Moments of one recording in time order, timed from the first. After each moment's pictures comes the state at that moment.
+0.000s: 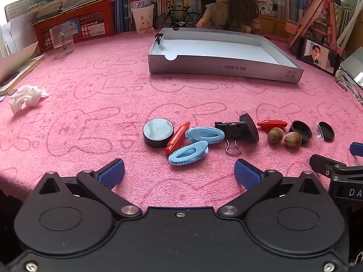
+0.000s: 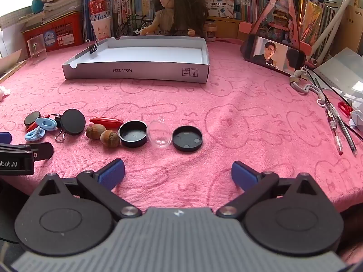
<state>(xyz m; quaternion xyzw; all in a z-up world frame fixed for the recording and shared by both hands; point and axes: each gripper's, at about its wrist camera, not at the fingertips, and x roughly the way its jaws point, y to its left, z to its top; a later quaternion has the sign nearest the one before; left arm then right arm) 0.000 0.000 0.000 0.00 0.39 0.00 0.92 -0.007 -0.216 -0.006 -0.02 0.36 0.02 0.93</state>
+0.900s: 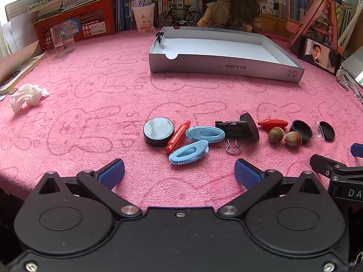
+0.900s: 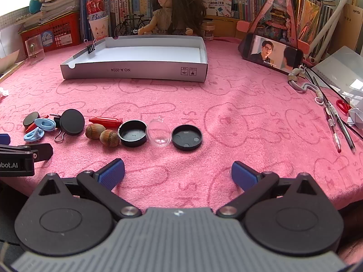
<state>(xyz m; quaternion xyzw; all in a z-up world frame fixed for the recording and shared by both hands) 0.000 0.000 0.000 0.00 0.39 0.00 0.92 -0.008 -0.216 -0.005 -0.02 0.36 0.02 0.93</state>
